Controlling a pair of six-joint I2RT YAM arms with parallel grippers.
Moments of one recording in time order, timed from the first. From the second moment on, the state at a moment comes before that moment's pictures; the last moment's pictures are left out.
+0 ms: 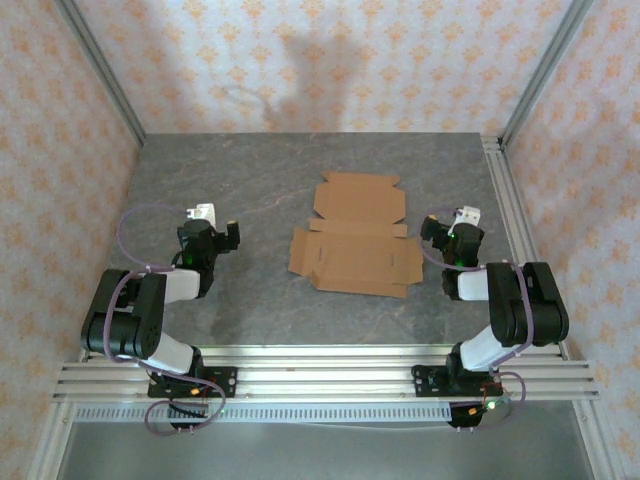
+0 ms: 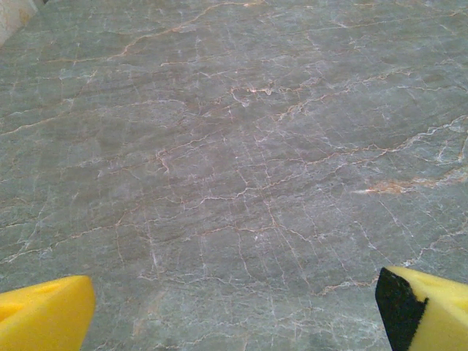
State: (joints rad) left arm -0.03 1.49 0.43 0.59 -0.21 -0.07; right arm -0.01 1.55 0.37 0.79 0.14 0.19
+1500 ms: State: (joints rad) left arm -0.40 1.71 0.98 -0.29 0.20 -0.55; right arm -0.01 1.17 0.70 -0.13 -0.28 0.54
